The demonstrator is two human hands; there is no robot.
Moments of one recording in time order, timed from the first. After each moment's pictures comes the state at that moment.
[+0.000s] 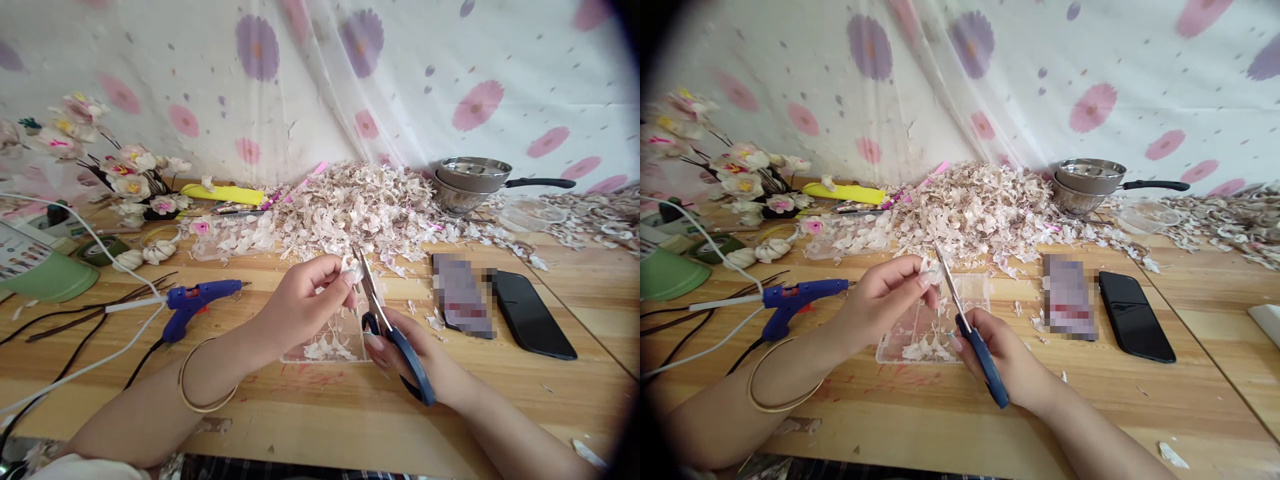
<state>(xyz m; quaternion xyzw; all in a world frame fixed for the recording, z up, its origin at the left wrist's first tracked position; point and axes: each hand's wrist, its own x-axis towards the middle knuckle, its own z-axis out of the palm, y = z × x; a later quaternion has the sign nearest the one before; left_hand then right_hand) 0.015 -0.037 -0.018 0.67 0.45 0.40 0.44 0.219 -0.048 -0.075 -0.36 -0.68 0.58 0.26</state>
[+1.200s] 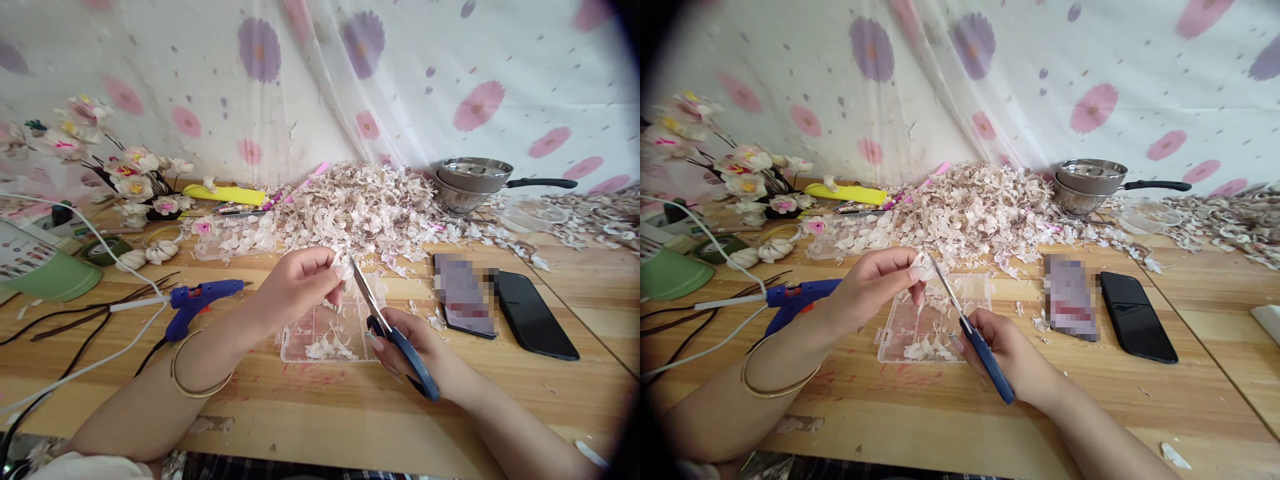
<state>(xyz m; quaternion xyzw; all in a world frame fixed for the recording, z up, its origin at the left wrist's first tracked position) -0.001 -0.023 -0.011 0.65 0.44 0.37 0.49 0.222 -0.044 -0.069 -0.37 -0.72 0.54 0.24</state>
